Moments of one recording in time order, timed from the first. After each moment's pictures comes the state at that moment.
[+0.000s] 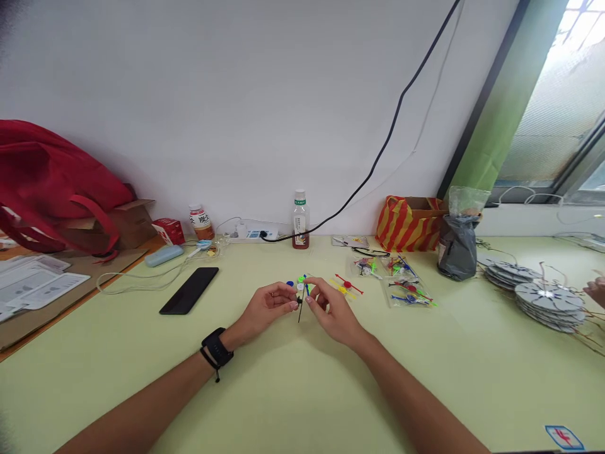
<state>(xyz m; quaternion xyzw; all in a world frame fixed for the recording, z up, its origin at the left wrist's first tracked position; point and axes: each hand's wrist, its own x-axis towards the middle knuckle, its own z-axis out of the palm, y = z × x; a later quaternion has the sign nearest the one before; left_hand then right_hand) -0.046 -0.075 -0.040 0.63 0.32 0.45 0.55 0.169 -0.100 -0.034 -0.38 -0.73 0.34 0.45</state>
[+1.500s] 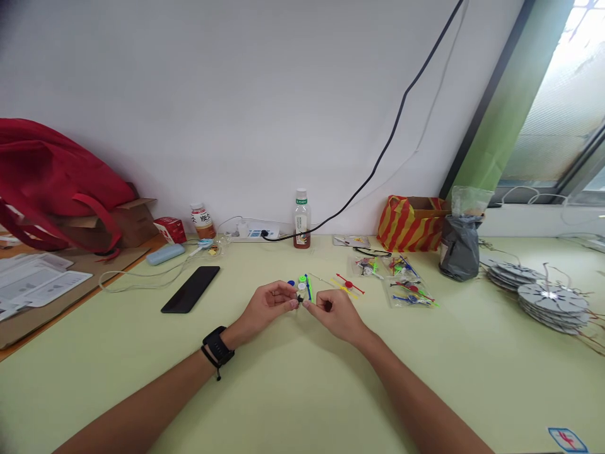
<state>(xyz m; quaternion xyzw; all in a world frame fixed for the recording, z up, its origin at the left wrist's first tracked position) -0.045 -0.078 -0.037 0.61 0.33 0.45 0.56 0.173 -0.095 -0.035 -0.45 -0.75 0.30 0.40</state>
